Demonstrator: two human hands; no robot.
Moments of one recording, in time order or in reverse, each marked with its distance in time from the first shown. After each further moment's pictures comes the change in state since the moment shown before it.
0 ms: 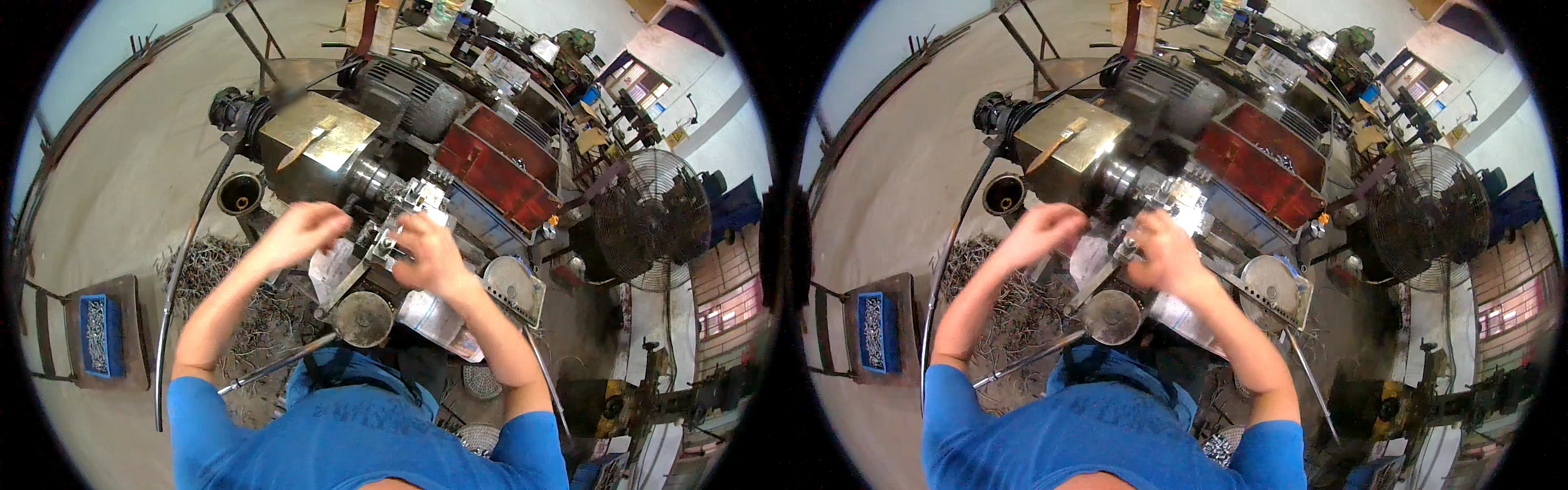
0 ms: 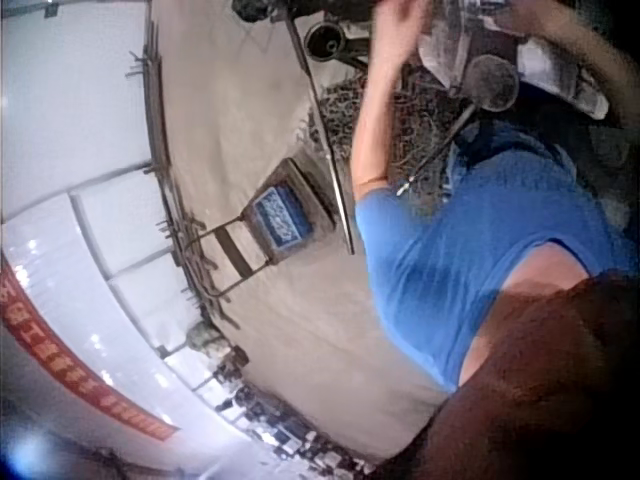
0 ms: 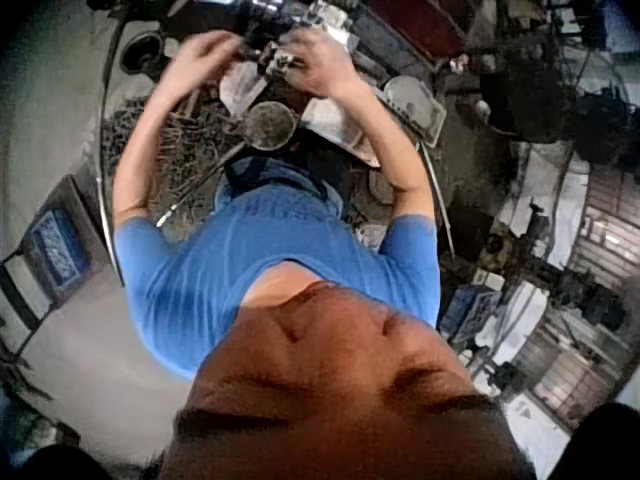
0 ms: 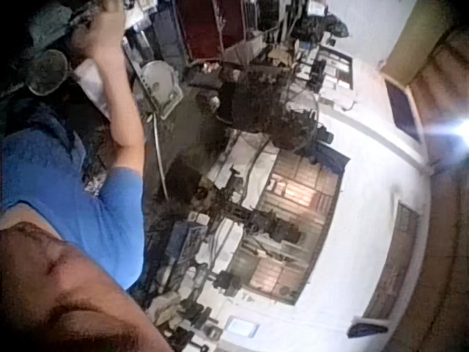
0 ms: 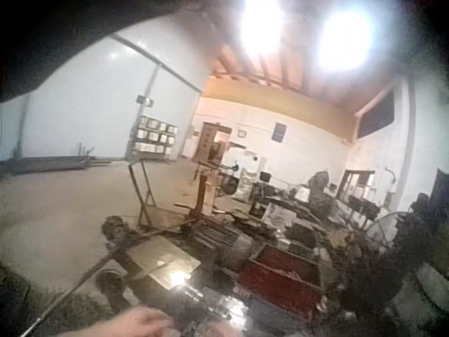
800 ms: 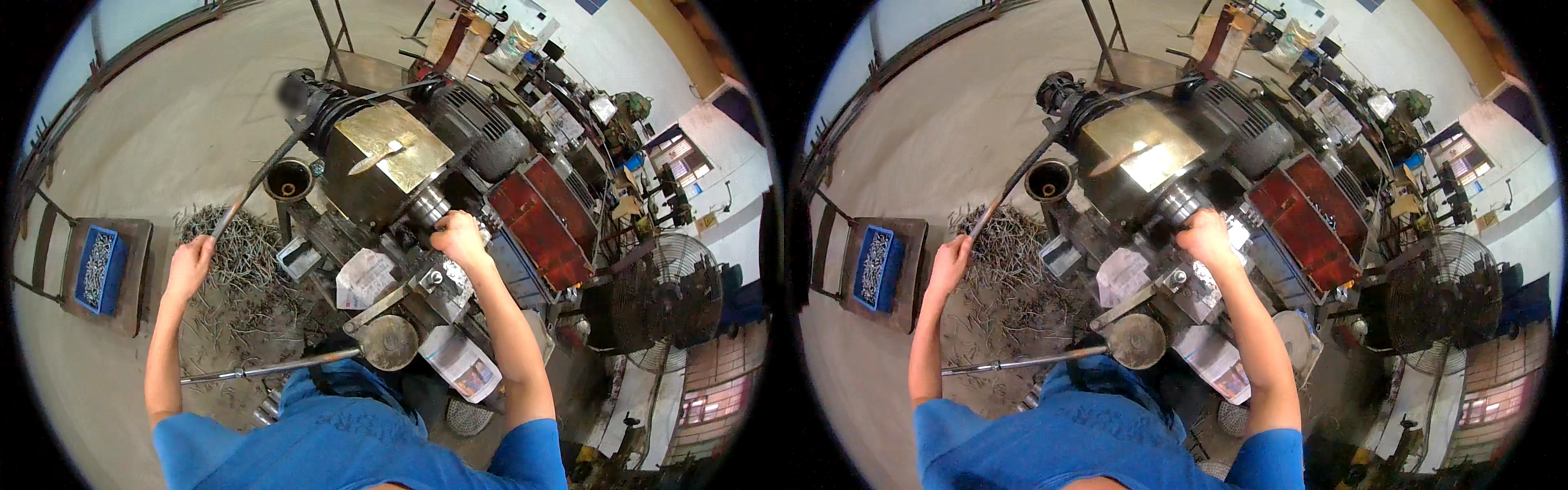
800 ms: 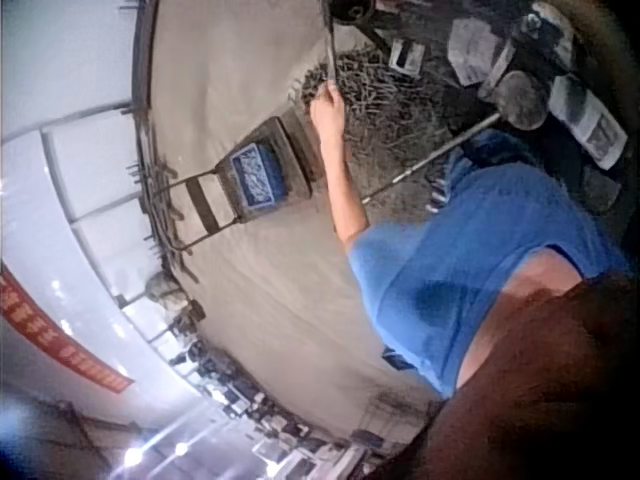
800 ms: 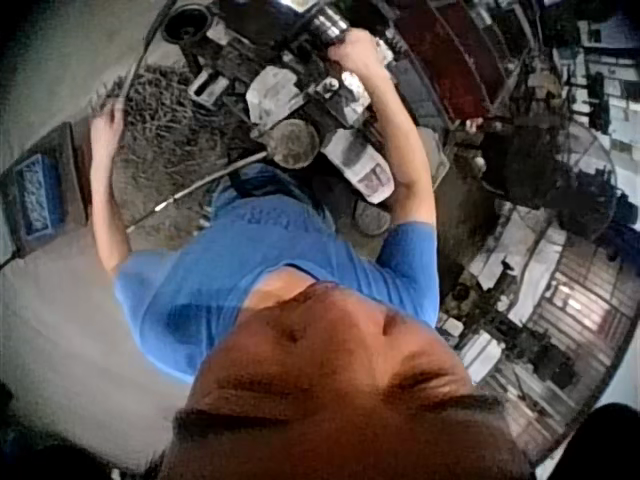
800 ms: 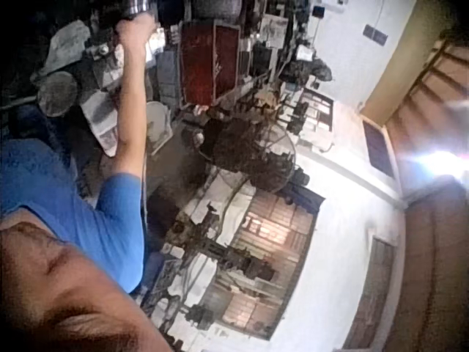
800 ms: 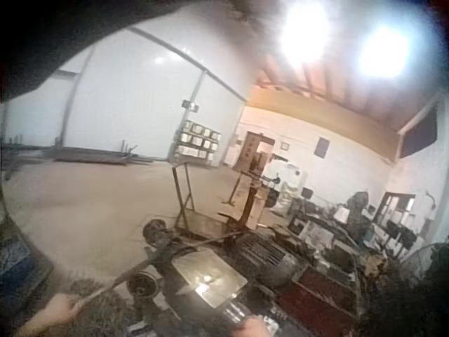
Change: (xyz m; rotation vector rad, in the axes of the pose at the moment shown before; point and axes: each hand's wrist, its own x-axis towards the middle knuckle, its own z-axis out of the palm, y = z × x) left_hand -0.186 -0.126 -0.123 0.683 0.662 -0.508; right_hand 0.083 0.083 0.075 -0.024 -0.250 0.342
